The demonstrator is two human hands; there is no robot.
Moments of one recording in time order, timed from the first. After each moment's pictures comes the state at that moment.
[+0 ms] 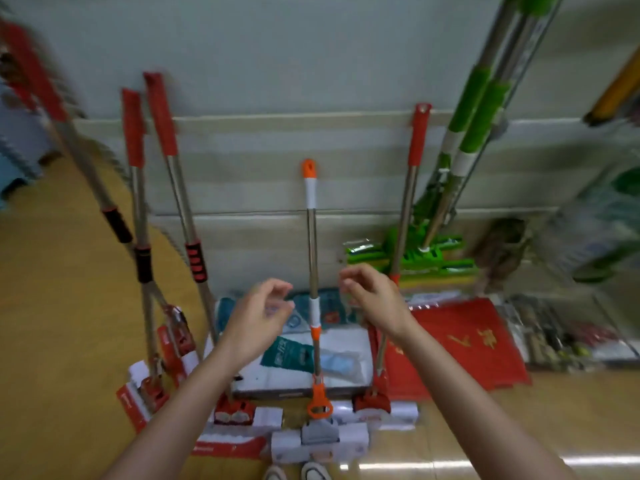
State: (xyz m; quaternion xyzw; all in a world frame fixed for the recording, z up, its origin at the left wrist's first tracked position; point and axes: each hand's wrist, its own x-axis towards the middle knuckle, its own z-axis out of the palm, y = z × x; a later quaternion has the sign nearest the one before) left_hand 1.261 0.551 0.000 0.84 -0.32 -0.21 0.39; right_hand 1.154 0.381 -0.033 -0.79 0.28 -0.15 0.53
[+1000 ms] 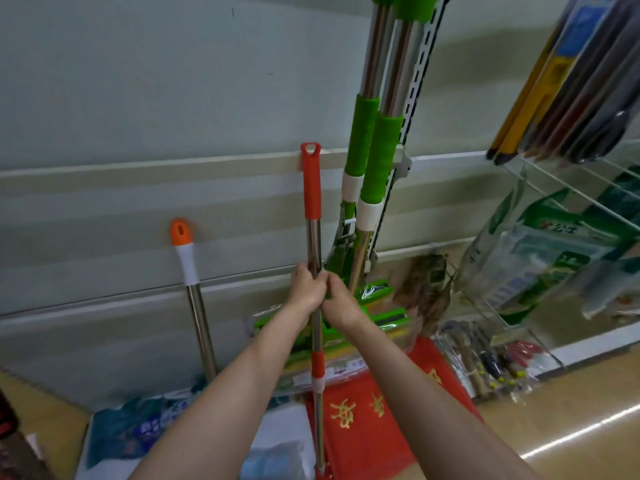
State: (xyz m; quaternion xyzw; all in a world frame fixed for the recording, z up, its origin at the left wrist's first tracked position) left_hand 1.273 0.187 -0.102 0.75 -0.25 -0.38 0.48; right_hand 1.191 0.178 -0.089 -0.74 0.43 -0.14 0.49
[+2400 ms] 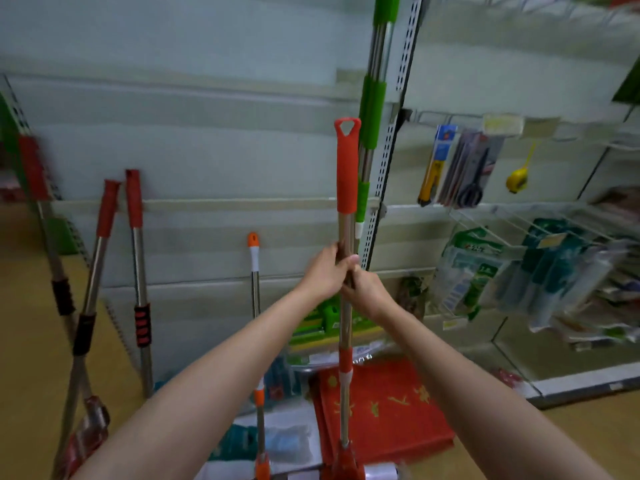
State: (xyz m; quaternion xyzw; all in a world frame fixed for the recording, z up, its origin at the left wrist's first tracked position) left_hand 1.118 0.437 0.097 0.73 -0.46 -0.20 0.46; right_hand 1.035 0.383 0.072 -0.87 0.36 -0.15 0.30
